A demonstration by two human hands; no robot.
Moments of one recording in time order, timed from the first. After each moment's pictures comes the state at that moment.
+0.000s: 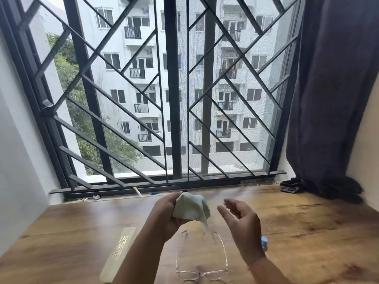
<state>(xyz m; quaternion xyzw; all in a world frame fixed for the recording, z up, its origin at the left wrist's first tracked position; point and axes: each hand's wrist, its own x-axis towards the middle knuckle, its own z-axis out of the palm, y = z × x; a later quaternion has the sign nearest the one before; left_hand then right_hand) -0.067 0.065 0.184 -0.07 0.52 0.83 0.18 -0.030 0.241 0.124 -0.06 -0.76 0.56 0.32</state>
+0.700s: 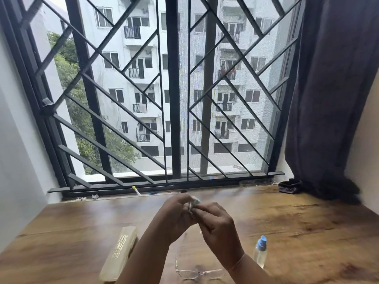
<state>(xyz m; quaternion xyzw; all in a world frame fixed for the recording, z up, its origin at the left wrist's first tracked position) -0.059 0.074 0.187 0.01 0.51 0.82 0.26 -0.028 0.199 0.131 0.24 -0.80 0.33 0.44</state>
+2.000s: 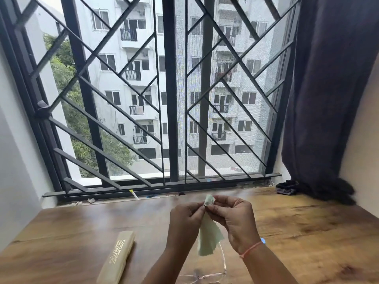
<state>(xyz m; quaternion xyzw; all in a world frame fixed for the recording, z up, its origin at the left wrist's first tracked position) -0.035 0.095 0.171 0.15 0.77 0.61 -0.09 -0.018 0.214 0.184 -0.09 -0.54 0.83 0.12</state>
